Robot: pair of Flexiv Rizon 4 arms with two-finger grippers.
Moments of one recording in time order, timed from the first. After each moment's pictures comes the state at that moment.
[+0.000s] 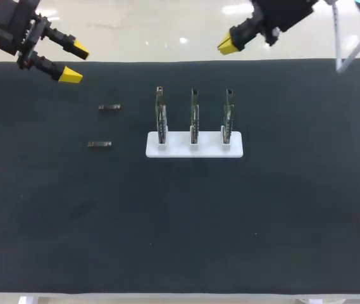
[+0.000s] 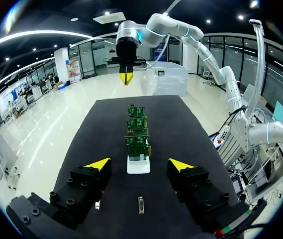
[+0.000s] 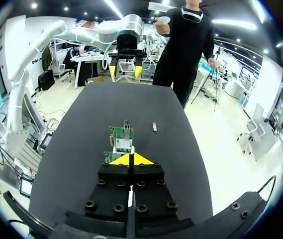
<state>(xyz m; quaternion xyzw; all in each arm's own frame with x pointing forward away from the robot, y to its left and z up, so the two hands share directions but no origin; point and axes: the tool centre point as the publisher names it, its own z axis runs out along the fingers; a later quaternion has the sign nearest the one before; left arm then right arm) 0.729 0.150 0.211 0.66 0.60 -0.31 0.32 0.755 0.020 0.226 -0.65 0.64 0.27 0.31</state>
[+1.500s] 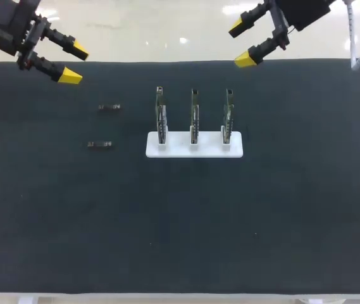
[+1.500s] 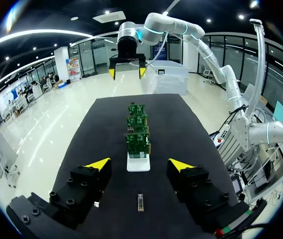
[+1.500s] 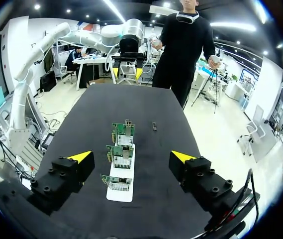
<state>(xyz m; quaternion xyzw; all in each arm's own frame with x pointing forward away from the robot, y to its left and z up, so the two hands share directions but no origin) 0.729 0.154 0.205 0.66 0.61 -0.30 0.31 0.754 0.001 0.229 -0.65 0.63 0.28 0.31</state>
